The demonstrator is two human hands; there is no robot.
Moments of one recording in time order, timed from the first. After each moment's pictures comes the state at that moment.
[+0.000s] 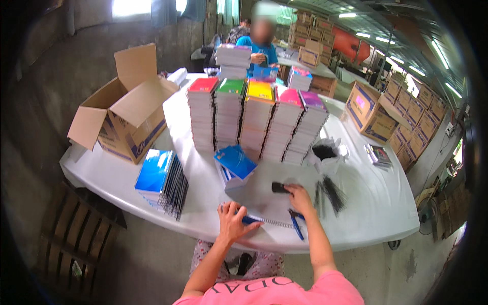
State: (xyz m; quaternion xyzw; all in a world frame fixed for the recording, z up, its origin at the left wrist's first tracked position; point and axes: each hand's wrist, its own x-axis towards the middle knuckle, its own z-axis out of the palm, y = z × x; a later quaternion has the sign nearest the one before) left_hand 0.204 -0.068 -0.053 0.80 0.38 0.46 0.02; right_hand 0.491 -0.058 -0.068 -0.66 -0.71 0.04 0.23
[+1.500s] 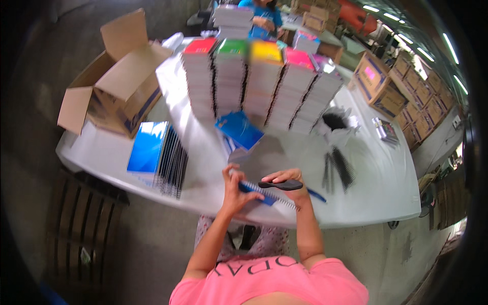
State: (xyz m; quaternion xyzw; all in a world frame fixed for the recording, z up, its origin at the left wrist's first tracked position) left_hand 0.194 -0.040 -0.077 0.72 0.37 0.52 0.28; right_hand 0.391 -0.065 -0.024 -0.19 -0.52 0.60 0.58
